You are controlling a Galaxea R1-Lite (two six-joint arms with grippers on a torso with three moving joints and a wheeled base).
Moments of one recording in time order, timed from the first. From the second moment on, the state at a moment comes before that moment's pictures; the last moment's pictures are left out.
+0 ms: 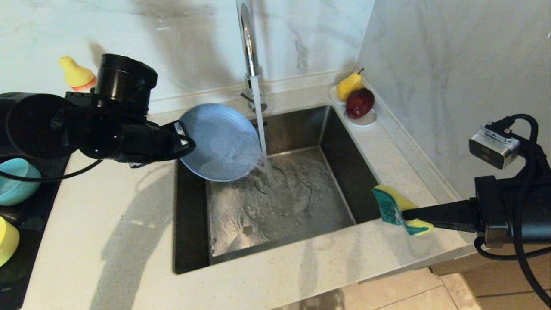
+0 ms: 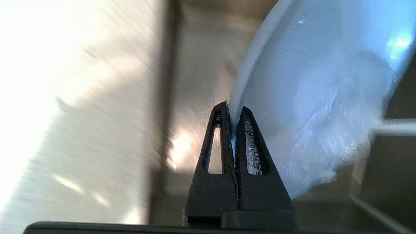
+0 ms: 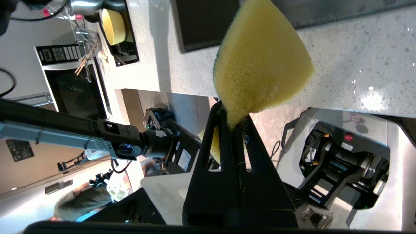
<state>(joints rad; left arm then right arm) -0.28 1.73 -1.40 0.17 0.32 -0.49 0.40 1.30 -0.98 0.18 0.56 0.61</state>
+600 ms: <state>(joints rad) -0.24 1.56 -0.92 -0.65 0.39 0.07 0.39 1.28 -0.94 0.18 0.56 0.61</state>
